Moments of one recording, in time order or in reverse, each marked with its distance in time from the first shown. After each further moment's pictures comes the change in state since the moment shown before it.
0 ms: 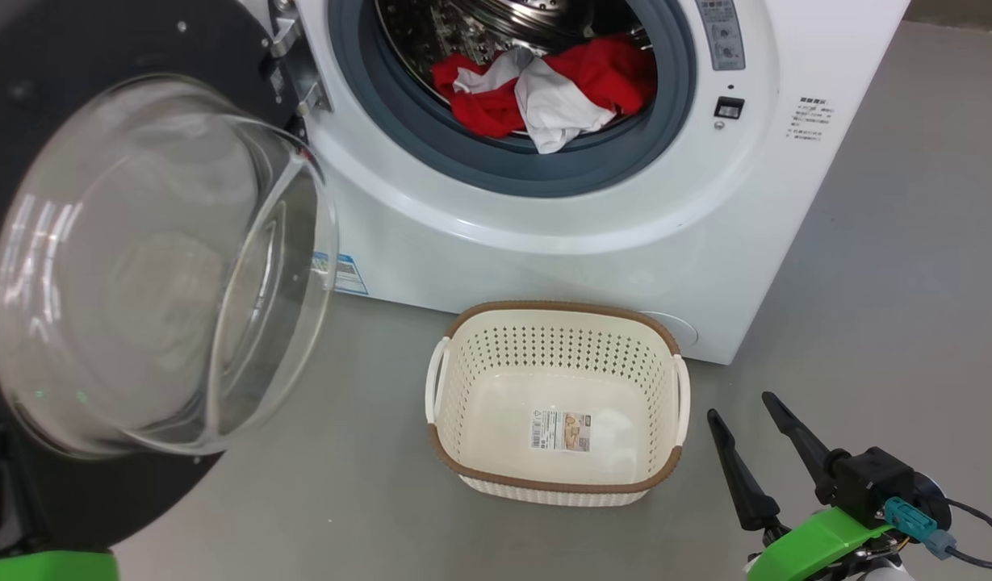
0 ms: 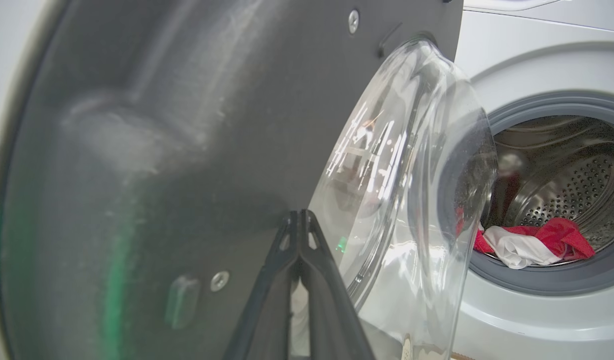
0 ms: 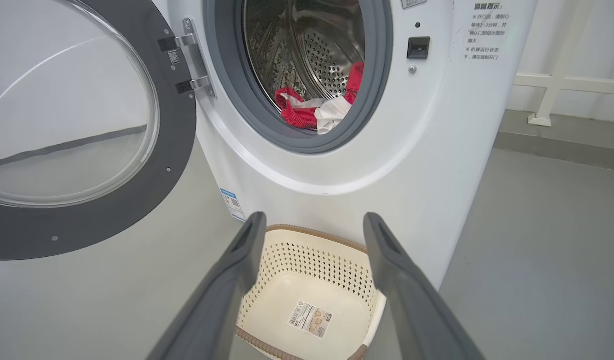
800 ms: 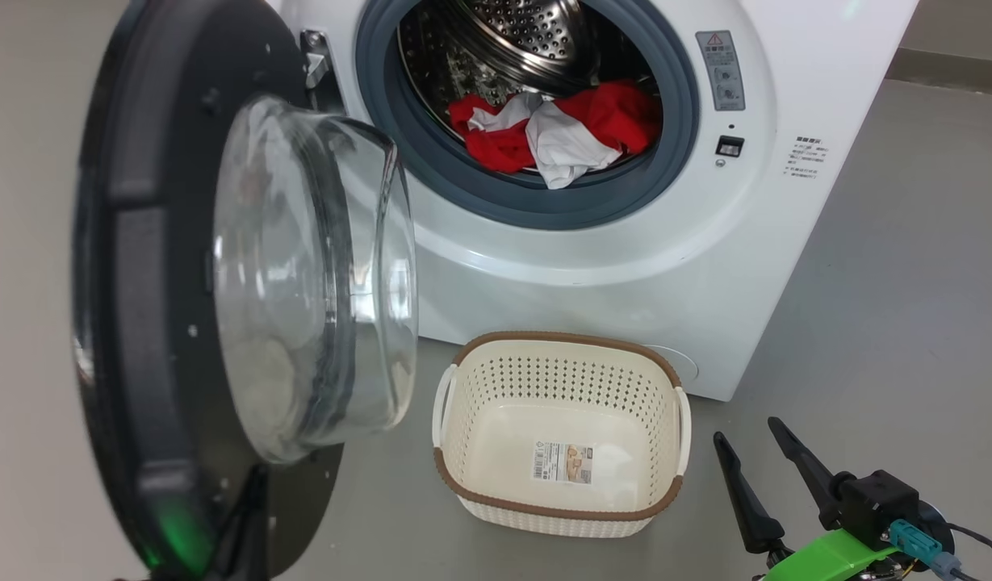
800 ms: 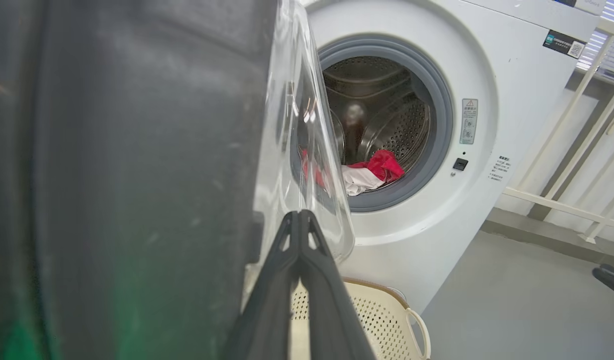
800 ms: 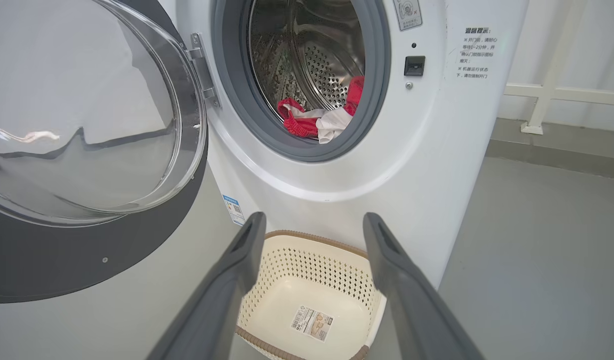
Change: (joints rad) left arm 0.209 -0.023 -0.432 -0.196 0.005 0.003 -0.004; right arm 0.046 0.016 -0.022 0.001 0.008 0.000 0.000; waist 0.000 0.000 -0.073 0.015
